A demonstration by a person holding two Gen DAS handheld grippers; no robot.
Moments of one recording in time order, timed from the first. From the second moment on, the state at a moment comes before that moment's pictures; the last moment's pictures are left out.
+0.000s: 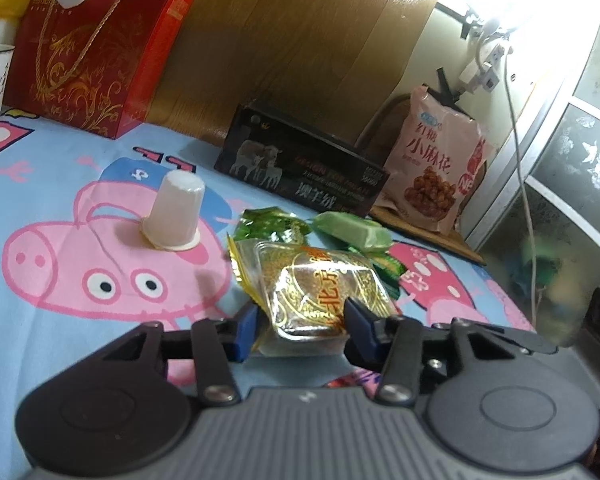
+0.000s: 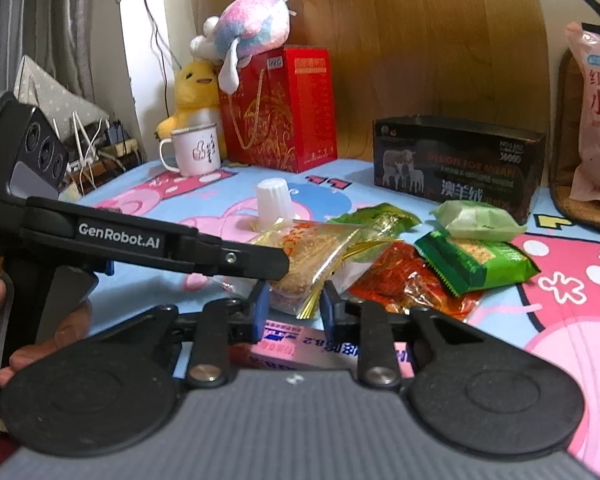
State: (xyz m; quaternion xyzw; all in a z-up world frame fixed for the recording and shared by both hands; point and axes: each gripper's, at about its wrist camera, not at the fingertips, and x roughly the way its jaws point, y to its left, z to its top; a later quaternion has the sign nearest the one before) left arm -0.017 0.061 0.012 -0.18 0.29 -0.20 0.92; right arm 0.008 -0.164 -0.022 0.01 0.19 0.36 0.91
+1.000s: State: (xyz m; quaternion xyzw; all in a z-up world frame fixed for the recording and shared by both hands) left arm 0.199 -0.014 0.102 -0.16 0.28 -0.22 0.92; right arm 0.175 -0.230 0.050 0.05 0.14 0.21 0.97
